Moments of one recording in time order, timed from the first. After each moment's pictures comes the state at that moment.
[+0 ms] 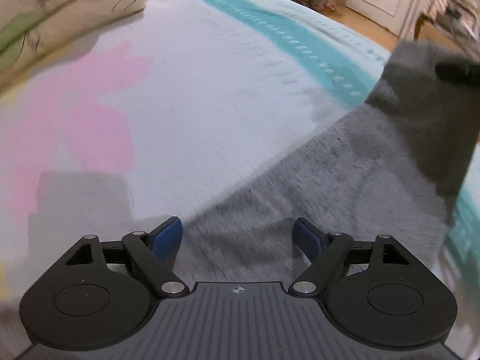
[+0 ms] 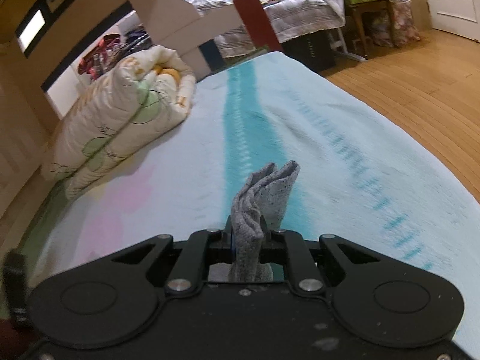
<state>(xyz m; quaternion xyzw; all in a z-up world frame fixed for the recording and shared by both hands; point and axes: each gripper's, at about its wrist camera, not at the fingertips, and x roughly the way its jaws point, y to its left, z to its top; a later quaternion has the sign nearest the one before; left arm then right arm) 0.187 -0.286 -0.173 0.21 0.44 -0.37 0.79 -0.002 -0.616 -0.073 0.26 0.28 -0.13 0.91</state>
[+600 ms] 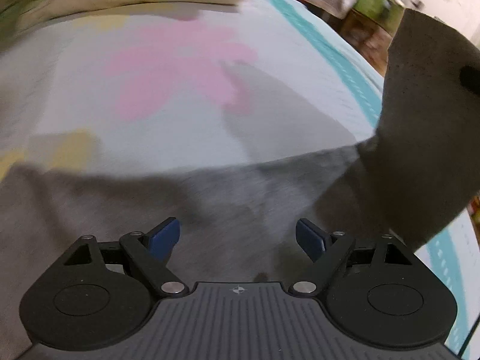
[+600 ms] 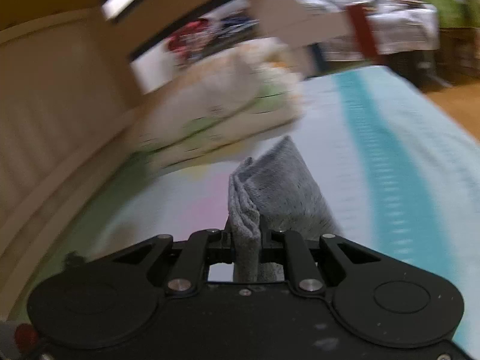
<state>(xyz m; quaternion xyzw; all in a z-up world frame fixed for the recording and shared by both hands) 0.179 -0.116 -0.144 0.03 0.49 -0.29 0.82 0.025 -0.460 -0.002 0.21 0.27 0.04 0.94</state>
